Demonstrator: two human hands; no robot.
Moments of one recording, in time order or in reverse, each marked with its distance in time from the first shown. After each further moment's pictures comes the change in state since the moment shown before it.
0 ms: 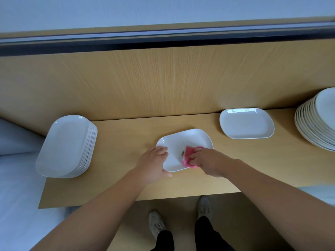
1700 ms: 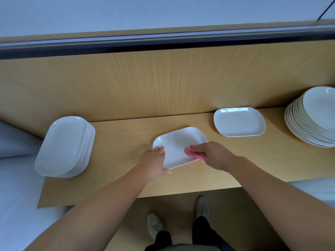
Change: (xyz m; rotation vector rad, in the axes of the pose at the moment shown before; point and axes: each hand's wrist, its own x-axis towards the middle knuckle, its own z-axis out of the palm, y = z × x) left_hand 0.005 0.016 -0.004 0.203 -0.093 -0.020; right_hand -0.039 -0.017 -0.034 0.510 0.232 0.351
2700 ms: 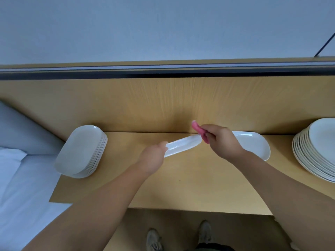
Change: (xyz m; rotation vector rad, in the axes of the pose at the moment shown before) left_hand 0.000 0.007 -0.069 -0.377 0.296 -0.309; right_hand -0.004 -0.031 -0.099 0.314 0.410 -0.280
